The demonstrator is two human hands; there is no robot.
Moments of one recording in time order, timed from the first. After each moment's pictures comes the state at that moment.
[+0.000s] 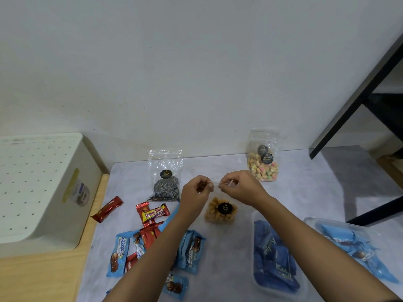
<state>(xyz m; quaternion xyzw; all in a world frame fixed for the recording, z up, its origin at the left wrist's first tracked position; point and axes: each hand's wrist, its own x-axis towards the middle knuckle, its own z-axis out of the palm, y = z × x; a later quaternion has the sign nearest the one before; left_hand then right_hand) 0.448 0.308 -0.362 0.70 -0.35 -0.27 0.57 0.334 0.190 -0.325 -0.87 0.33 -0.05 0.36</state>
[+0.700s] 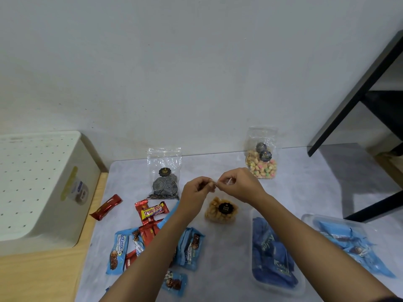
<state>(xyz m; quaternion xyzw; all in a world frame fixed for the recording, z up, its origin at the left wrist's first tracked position) 0.449 0.307 -0.366 0.68 -0.34 -0.34 0.56 0.334 0.196 -0.321 -0.87 0.33 -0.07 0.35</state>
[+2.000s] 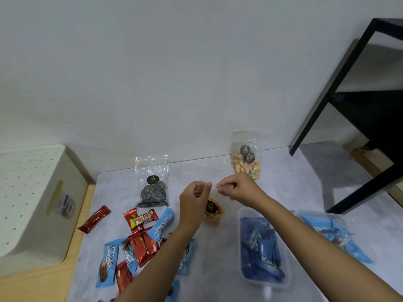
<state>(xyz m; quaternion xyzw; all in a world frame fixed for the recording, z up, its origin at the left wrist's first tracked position) 0.405 0.299 -0.353 0.72 -0.32 -0.20 0.58 0.298 0.191 -0.312 -0.80 0.36 -0.10 0.47</state>
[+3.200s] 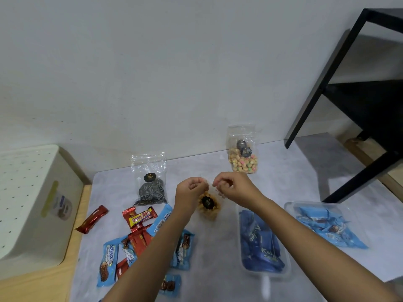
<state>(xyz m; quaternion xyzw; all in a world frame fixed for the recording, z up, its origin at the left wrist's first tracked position) 0.422 0.297 -0.348 0.64 -0.20 -0.41 0.62 0.294 0.206 -0.322 -0.81 0.34 -0.14 0.46</state>
